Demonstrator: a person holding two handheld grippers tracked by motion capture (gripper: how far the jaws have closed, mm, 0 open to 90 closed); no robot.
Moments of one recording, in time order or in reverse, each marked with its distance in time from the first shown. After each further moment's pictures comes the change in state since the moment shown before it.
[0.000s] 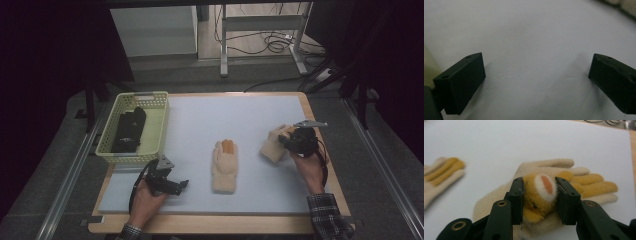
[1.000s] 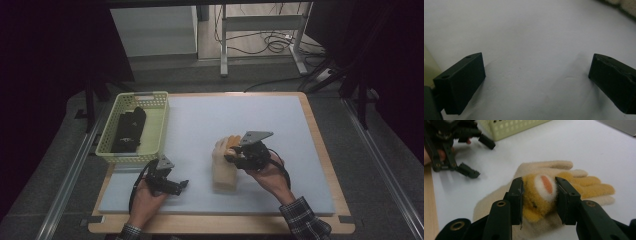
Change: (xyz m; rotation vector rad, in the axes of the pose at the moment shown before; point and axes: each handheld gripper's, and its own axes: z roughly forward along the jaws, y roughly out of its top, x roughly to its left) left arm 0.000 0.000 0.000 -0.002 0.001 0.000; right arm 0.147 0.020 0.005 -0.009 0.440 -0.365
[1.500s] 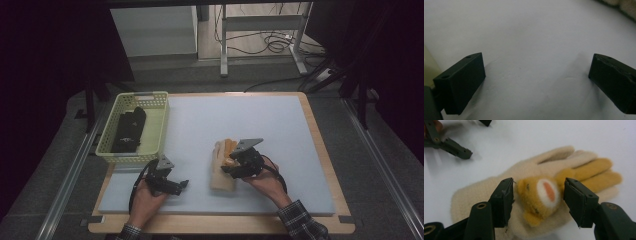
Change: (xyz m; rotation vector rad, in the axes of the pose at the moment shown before) left arm 0.000 0.000 0.000 0.003 0.000 0.002; right arm 0.001 -0.024 0.030 0.092 0.022 0.013
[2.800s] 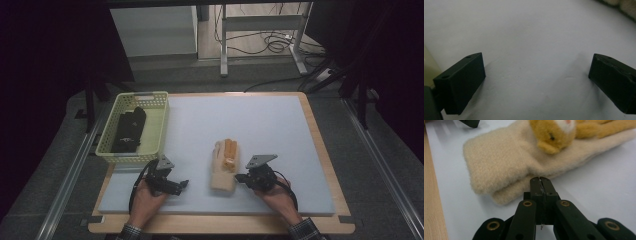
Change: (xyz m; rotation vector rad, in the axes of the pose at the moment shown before) left arm 0.000 0.000 0.000 0.000 -0.001 -0.001; right arm 0.010 -0.054 -0.016 0.024 0.031 0.059
